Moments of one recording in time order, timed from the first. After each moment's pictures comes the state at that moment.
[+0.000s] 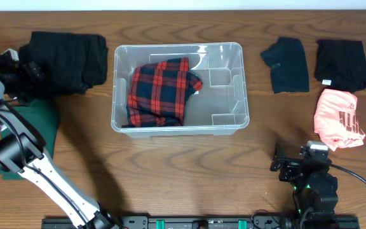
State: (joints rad) left arm 0.67 2.42 1.94 -0.69 0.50 0.14; right arm 0.06 0.01 0.16 -0.59 0.11 0.15
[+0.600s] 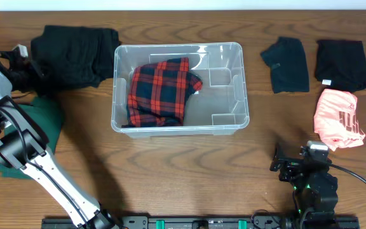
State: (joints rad) left arm 0.65 2.46 1.94 -0.60 0.70 0.06; right arm 0.06 0.01 0.16 -0.59 0.11 0.15
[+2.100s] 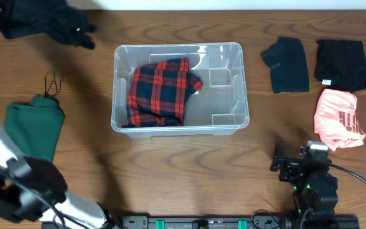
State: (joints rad) left arm 0.58 1.79 1.97 -0.51 1.07 -0.31; right arm 0.06 0.01 0.15 -0.59 0.11 0.15
